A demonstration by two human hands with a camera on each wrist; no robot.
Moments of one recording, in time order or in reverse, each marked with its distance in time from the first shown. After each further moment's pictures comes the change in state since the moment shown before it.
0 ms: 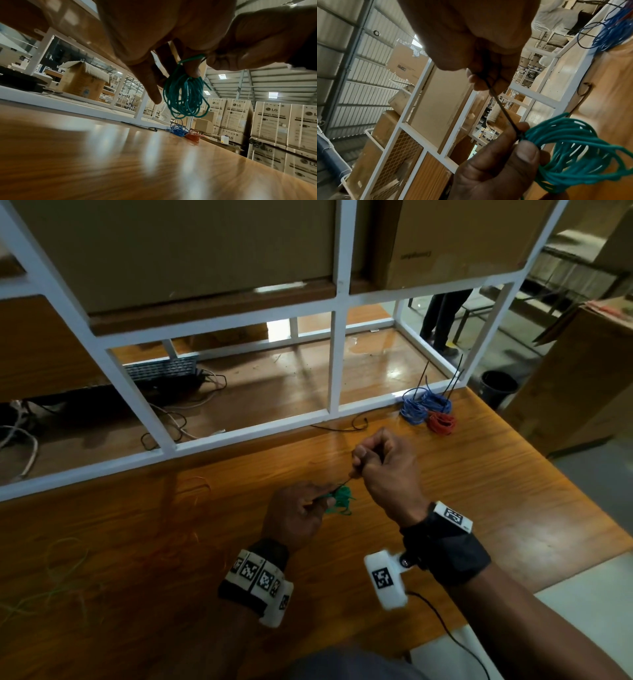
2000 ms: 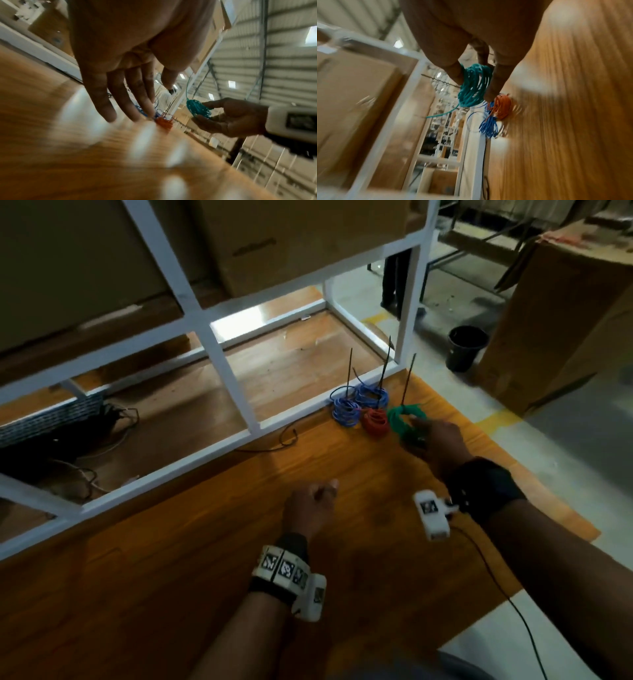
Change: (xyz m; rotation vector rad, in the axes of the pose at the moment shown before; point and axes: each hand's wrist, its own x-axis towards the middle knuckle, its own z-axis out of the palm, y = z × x) left_hand 0.114 0.057 0.181 0.121 -0.284 -0.488; right_hand 0.164 0.174 -0.227 0.434 0.322 0.590
